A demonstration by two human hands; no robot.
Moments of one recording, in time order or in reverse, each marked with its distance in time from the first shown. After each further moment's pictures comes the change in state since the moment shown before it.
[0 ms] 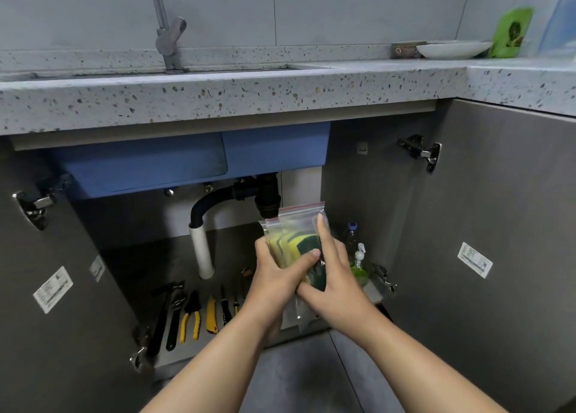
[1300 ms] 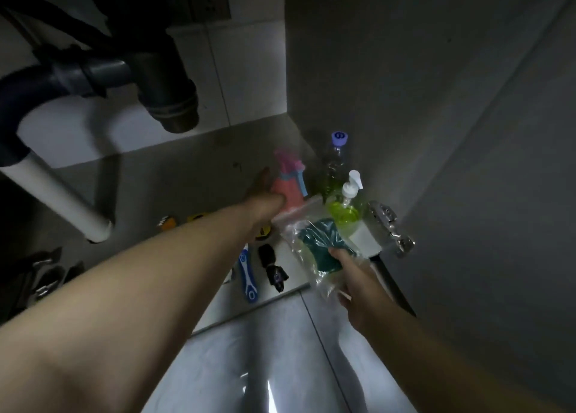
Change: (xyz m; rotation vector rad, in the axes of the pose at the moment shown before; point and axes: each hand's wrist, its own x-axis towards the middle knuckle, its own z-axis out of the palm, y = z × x) left_hand 0.292 -0.227 0.065 0.629 -0.245 -0.455; right_hand 0.106 0.362 0.025 0.709 0.390 1.103
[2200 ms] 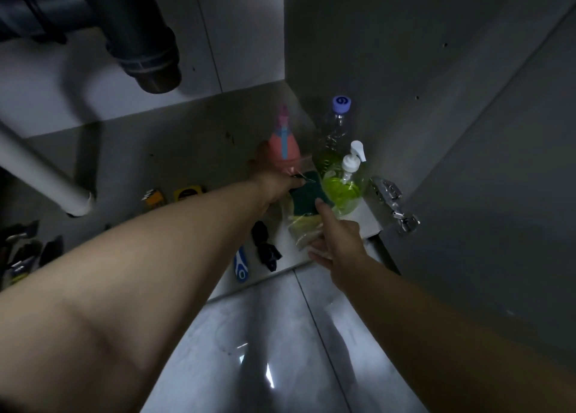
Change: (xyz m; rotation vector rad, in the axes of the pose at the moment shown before) left_hand 0.069 -0.040 0.034 -0.047 0.176 0.051; right_hand 0.030 -0.015 0.029 -0.113 0.060 0.006
